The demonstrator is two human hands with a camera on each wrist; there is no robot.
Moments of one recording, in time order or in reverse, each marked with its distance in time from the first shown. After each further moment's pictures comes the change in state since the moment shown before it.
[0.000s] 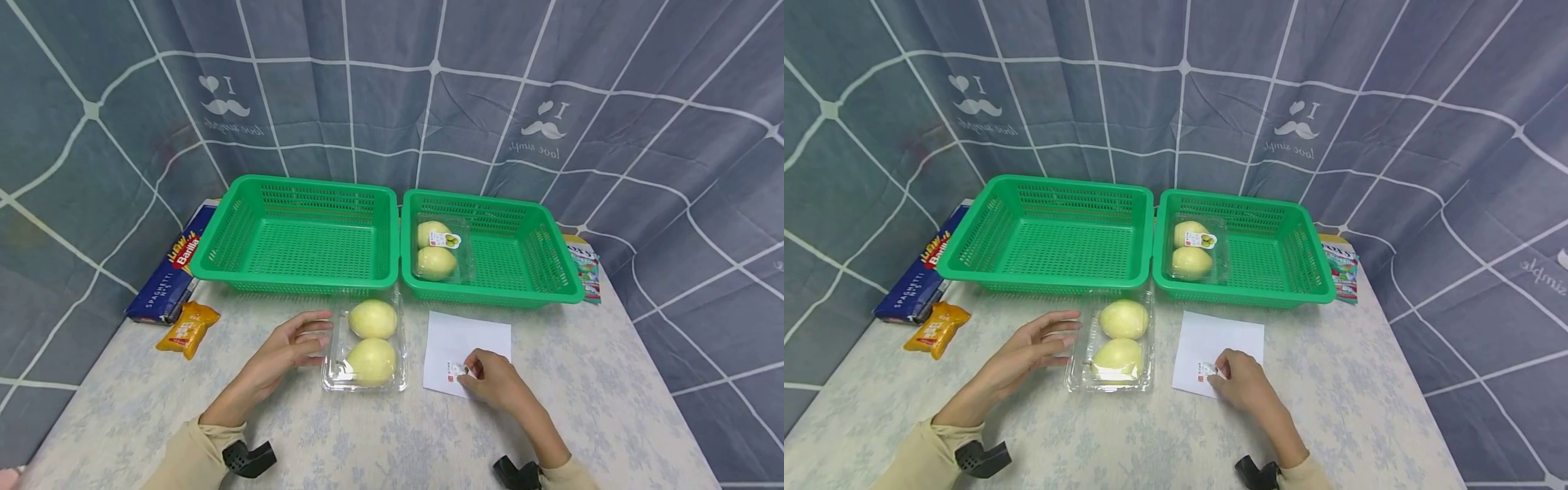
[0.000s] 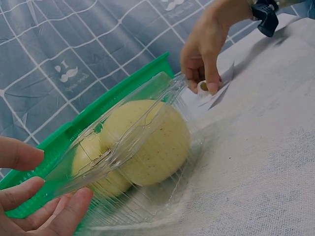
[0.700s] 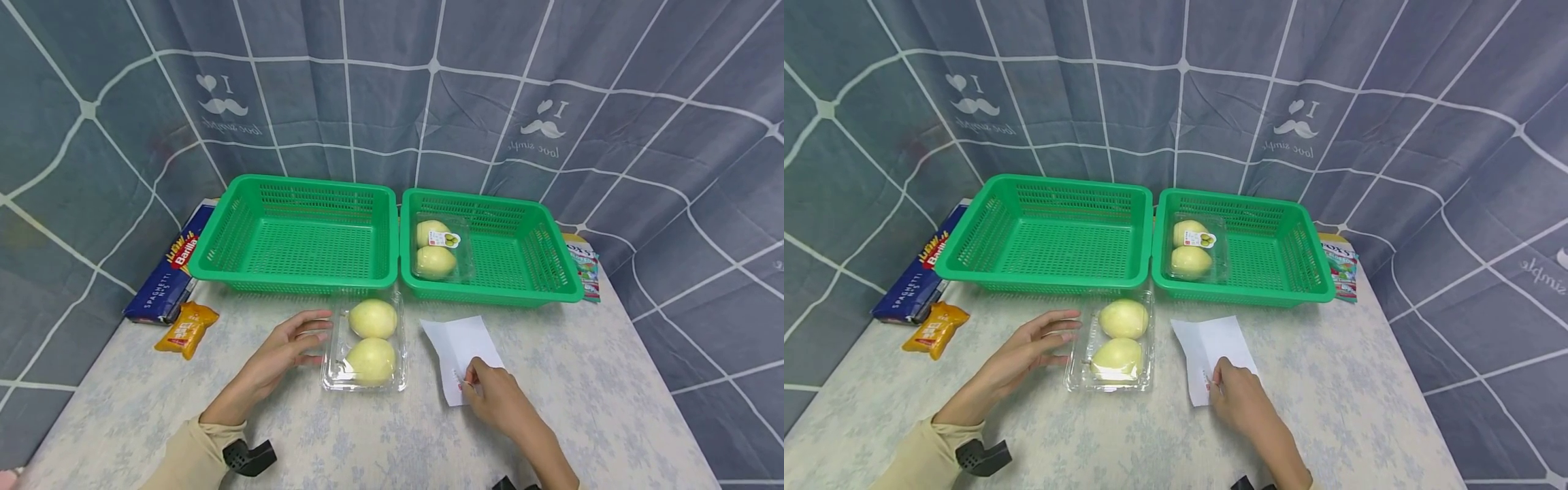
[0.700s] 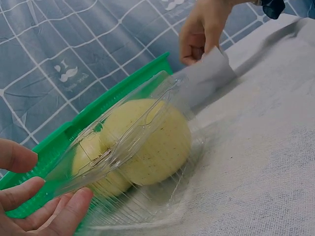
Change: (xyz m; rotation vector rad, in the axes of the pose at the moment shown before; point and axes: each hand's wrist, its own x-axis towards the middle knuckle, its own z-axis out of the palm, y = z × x) left_hand 0.003 0.002 0.000 -0.002 0.003 -0.021; right_hand -0.032 -0.023 -0.008 -0.063 -0.008 -0.078
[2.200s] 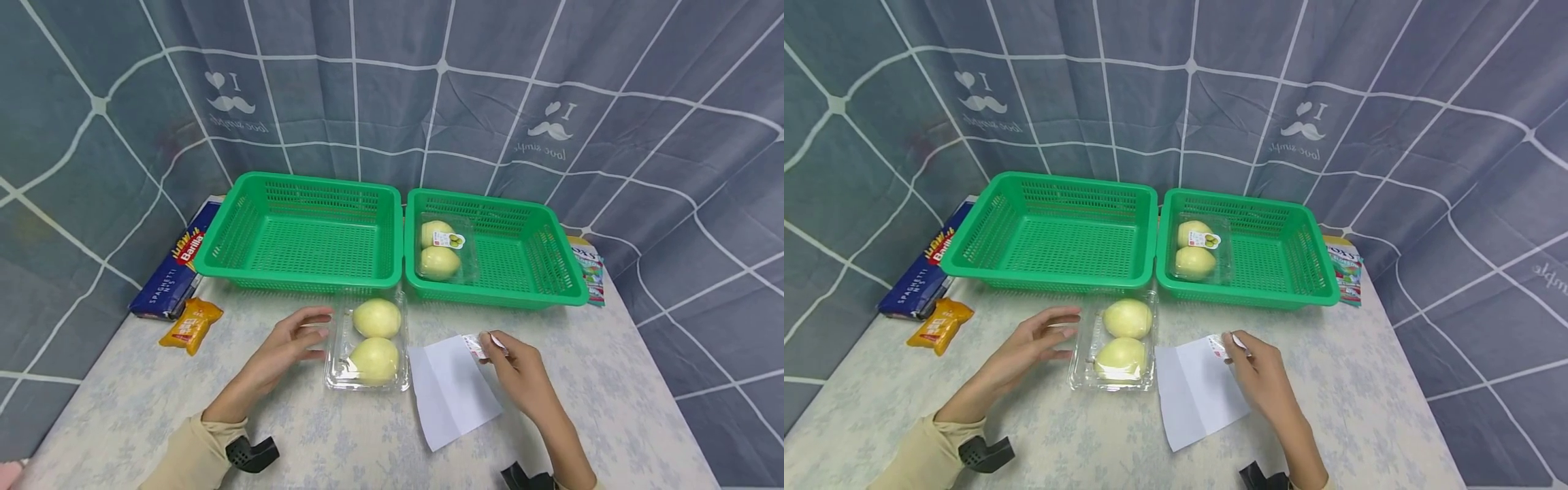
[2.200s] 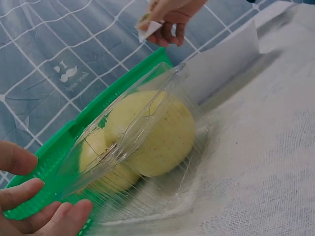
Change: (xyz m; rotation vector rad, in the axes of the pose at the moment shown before) left_hand -0.003 0.000 0.000 0.060 0.028 0.087; right_hand 0.011 0.000 -0.031 0.287 0.278 -0.084
